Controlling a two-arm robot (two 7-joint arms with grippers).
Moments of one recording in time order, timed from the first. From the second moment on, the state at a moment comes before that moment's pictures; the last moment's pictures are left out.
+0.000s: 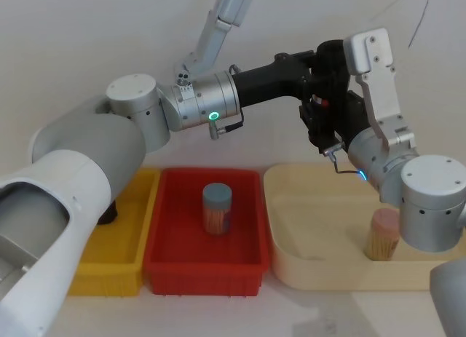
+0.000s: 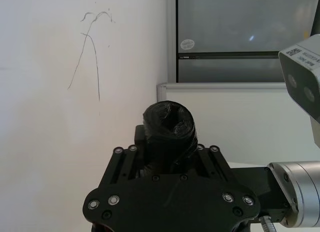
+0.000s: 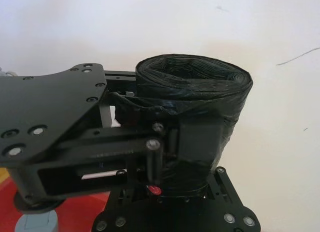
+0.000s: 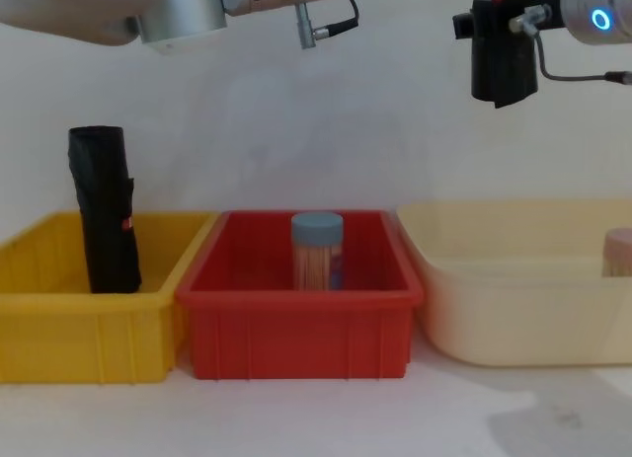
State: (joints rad) left arm -1.38 -0.16 0.63 -0.16 -0.72 -0.22 -1.13; right arm 0.61 0.09 -0.27 -1.47 -0.05 0.44 0.12
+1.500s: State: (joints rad) left arm -1.38 -0.16 0.63 -0.16 -0.72 -0.22 -1.13; right arm 0.67 0.07 -0.15 -1.35 -0.16 0.42 -0.12
